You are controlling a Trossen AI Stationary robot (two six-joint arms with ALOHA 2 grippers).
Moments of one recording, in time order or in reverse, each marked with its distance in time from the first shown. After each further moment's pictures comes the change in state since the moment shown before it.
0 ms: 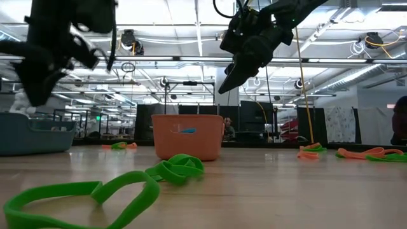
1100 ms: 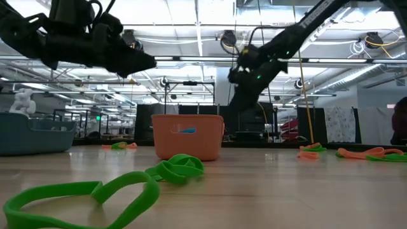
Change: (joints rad) left arm 0.408 -0.303 -0.623 2.052 0.276 0.627; right arm -0.312 0.126 0.001 0.109 -0.053 0.130
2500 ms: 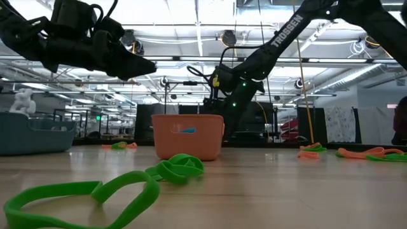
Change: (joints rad) left arm 0.004 0.035 -0.012 0.012 0.010 0.029; right arm 0.174 0.316 0.132 0.076 0.286 0.064
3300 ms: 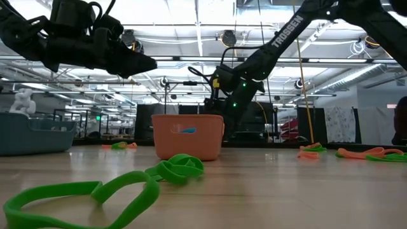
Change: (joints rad) left arm 0.000 0.000 0.000 0.033 0.000 0.006; right arm -0.006 -0.001 0.000 0.009 0.038 -0.013
